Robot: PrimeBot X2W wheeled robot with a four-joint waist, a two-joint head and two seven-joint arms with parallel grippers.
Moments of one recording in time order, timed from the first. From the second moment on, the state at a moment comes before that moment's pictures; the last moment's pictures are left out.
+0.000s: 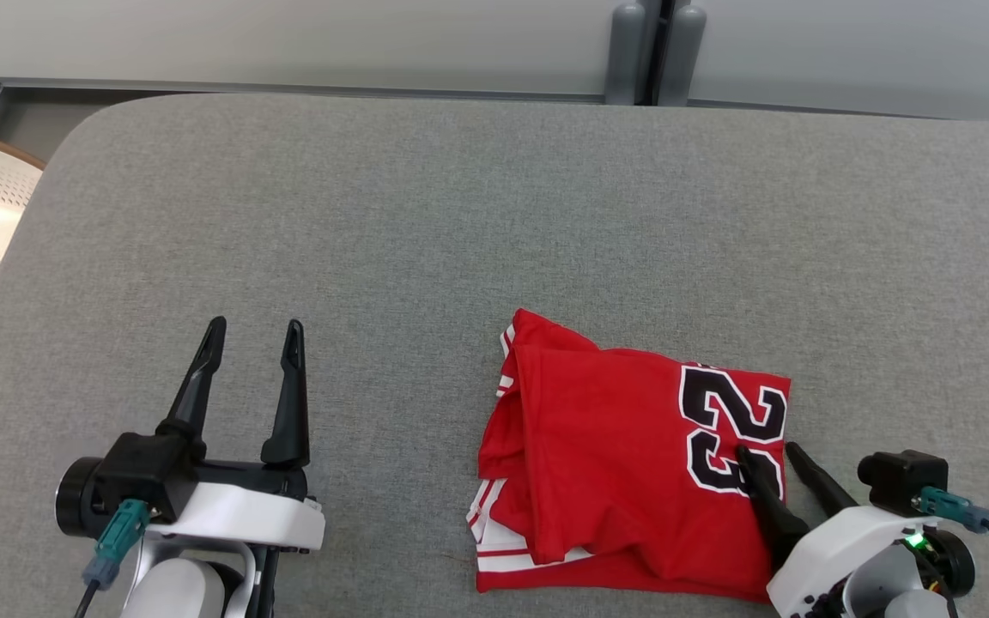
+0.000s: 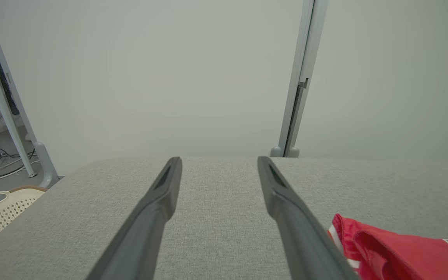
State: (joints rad) left arm -0.13 0.18 -0.24 0.05 -0.33 0.12 -0.24; right arm -0.13 -0.18 0.27 0.42 0.48 0.13 0.03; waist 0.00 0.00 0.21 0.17
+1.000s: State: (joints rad) left arm -0.36 0.23 -0.32 -0.07 -0.23 0.05 -0.21; right arm -0.51 -0.58 0.23 0.36 0.45 0.13 -0.08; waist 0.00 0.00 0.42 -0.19
